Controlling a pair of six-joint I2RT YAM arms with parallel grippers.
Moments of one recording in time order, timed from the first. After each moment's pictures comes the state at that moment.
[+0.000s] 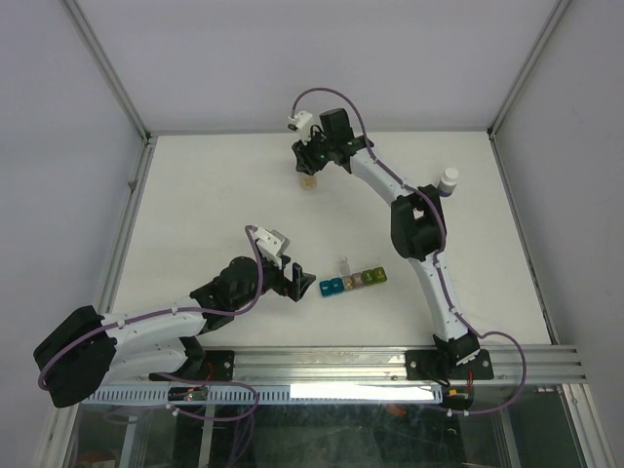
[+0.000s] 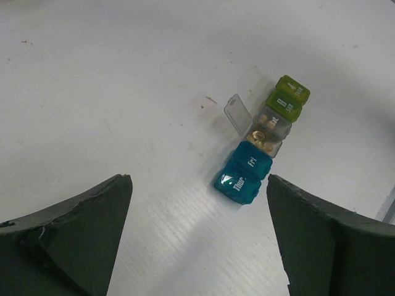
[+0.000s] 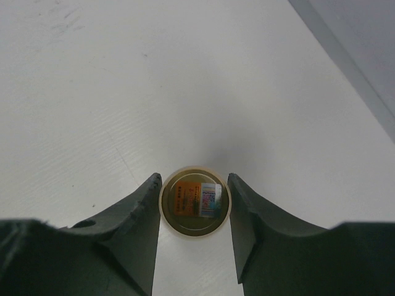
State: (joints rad) left arm -0.90 1.05 0.30 0.49 -0.08 -0.27; right arm 0.50 2.43 2.21 -0.41 -0.40 -0.35
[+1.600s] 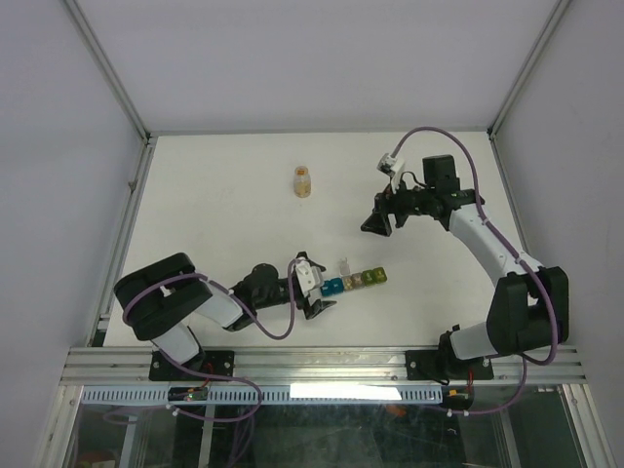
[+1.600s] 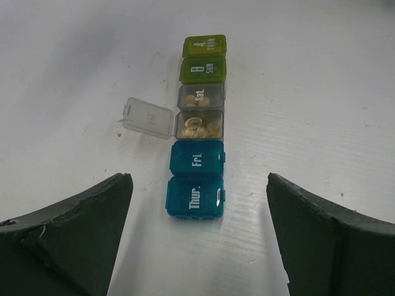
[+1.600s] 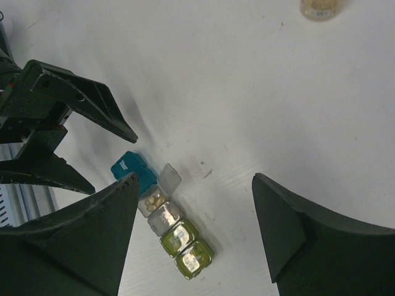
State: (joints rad) left arm -0.94 1.61 0.27 1.14 0.30 0.19; right arm 0.25 1.42 1.06 -0.47 -0.84 -0.36
